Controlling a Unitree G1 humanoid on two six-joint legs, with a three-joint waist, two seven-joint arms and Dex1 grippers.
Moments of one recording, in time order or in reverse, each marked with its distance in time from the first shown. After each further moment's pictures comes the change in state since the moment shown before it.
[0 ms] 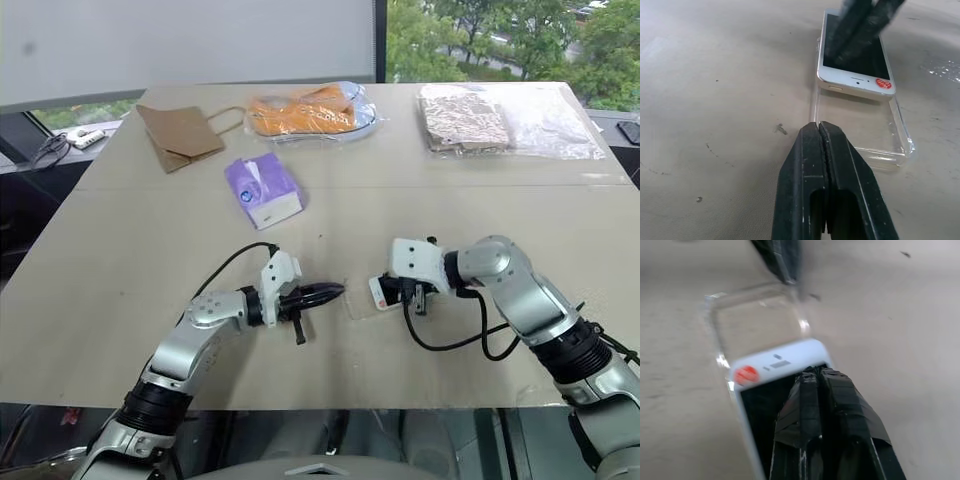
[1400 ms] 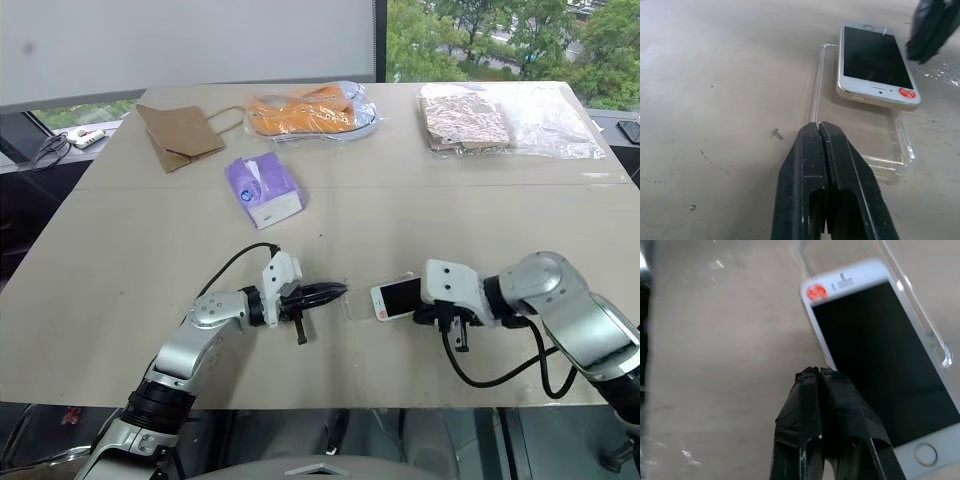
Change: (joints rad) left arm -0.012 -0.012 -0.002 0.042 -0.003 -0.054 -0.037; right arm 0.138 -0.235 -0.109 -0.206 0.170 0.241 0.121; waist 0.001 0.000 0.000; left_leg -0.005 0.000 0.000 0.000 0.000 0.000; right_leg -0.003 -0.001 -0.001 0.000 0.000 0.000
